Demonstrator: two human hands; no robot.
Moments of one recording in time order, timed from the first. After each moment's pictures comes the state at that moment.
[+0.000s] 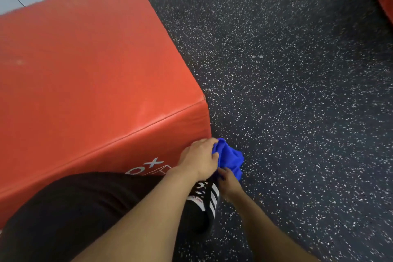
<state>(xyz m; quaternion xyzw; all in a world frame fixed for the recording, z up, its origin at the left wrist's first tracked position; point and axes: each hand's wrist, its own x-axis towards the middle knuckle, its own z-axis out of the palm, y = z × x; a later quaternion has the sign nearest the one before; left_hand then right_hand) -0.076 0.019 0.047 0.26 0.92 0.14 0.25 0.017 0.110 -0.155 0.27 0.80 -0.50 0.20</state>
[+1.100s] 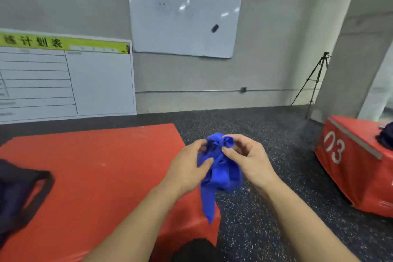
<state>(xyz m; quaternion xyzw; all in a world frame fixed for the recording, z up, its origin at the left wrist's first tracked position) -0.097 -0.076 0.382 0.33 0.84 0.41 -0.11 -0.024 0.105 0.406 -0.07 0.75 -0.61 -0.23</state>
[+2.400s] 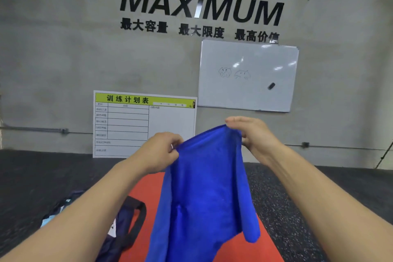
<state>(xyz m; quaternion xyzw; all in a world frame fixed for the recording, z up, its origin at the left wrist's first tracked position) -0.060 -0.376 0.580 0.23 0.92 0.24 -0.23 -0.041 -0.110 0.625 -0.14 0.70 -0.69 -0.12</state>
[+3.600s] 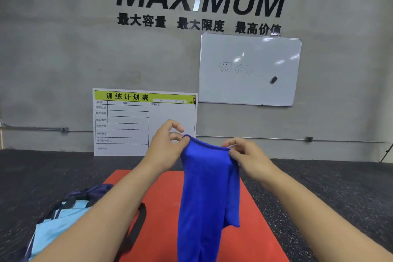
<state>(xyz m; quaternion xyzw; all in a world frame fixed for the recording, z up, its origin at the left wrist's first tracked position) -0.080 -0.338 0.568 0.16 0.76 0.58 -0.24 -0.091 -0.092 0.550 -0.17 0.84 -0.50 -0.14</state>
